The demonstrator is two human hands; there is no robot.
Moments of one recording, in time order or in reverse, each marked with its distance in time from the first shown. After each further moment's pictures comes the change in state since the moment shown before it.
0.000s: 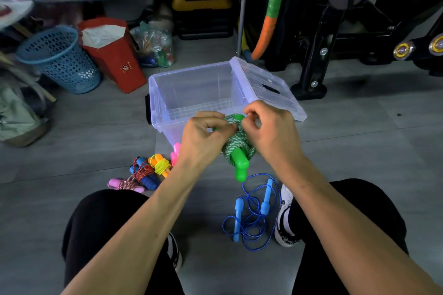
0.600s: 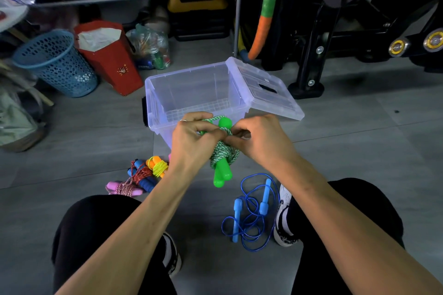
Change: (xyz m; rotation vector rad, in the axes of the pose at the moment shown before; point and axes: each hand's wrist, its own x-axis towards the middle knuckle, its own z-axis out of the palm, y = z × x) left_hand -0.001 -0.005 -0.003 0.068 0.056 -0.015; right_hand -0.001 0.002 -0.011 0.089 -0.448 0.095
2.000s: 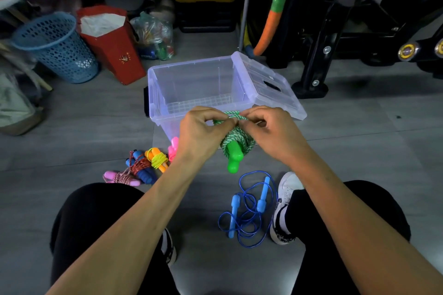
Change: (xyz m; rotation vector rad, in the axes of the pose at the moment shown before) left_hand 0.011 -0.014 0.010 0.000 0.024 0.120; right_hand 0.002 0.011 0.000 0.204 -0.059 0.191
